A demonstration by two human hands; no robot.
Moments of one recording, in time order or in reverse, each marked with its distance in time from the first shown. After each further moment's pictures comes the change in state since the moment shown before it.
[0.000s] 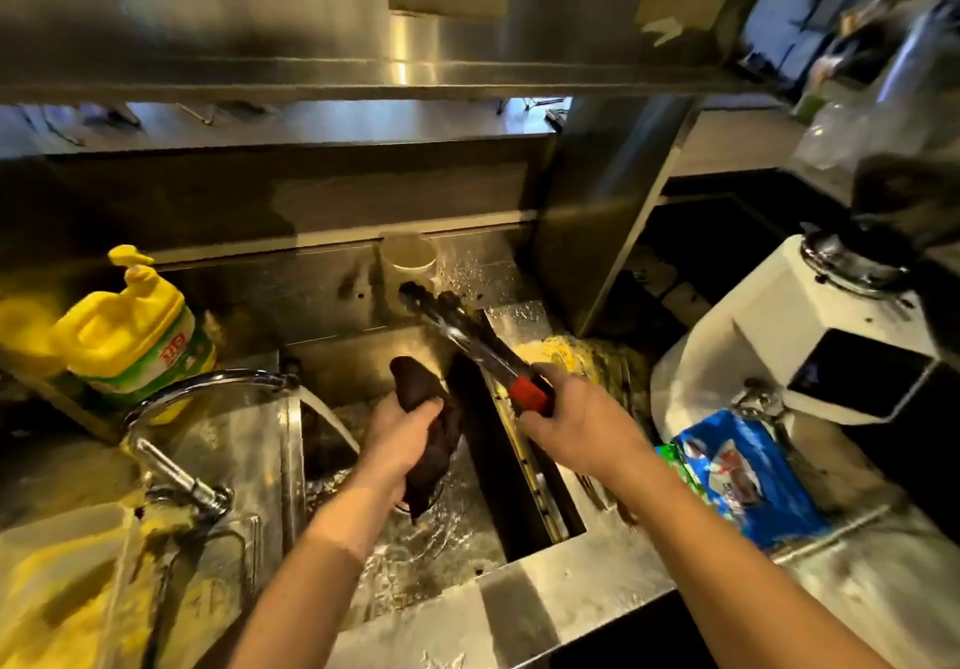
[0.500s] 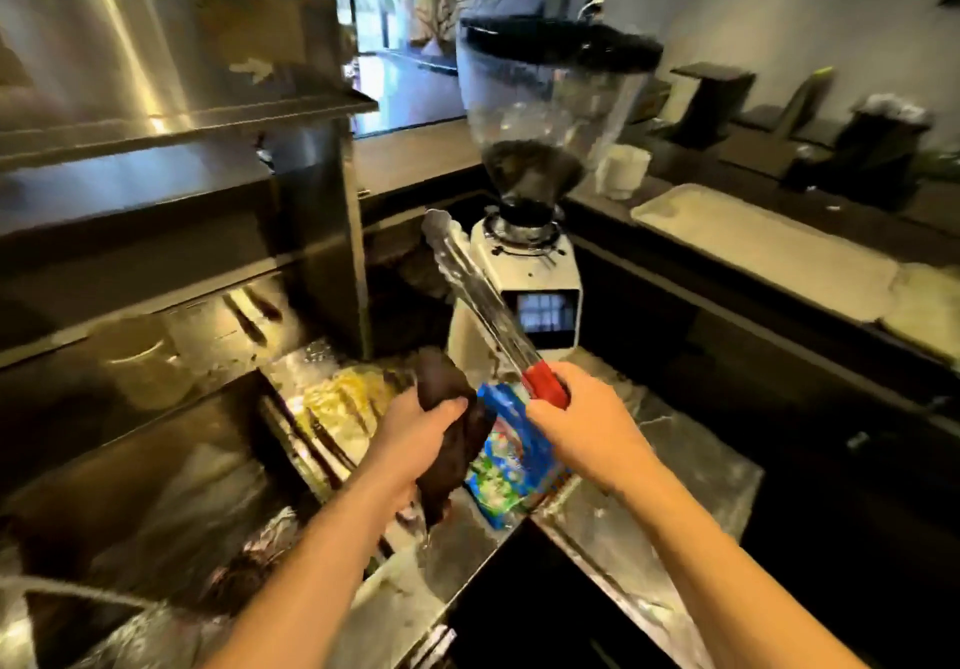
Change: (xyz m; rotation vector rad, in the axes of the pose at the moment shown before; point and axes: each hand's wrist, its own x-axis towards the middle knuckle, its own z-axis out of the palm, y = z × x) left_hand -0.112 0.024 0.248 0.218 -0.531 0.177; right_hand -0.140 0.172 -0.129 0.328 0.434 0.327
